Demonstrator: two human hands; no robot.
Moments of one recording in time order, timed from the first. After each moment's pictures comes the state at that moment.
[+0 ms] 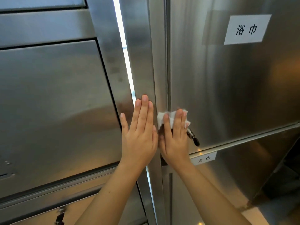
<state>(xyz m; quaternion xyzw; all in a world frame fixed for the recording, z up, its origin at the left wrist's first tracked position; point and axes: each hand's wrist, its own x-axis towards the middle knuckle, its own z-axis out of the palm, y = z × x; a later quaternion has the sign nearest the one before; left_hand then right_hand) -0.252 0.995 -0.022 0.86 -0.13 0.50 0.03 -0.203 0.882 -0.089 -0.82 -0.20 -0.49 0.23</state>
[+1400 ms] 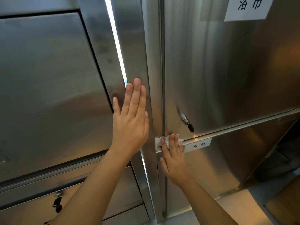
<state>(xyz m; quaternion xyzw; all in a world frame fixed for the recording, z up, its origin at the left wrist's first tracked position) -0.251 1.002 -0.022 0.87 -0.15 0.46 0.05 -0.240 0.853 -0.195 -0.90 -0.23 -0.31 0.19</state>
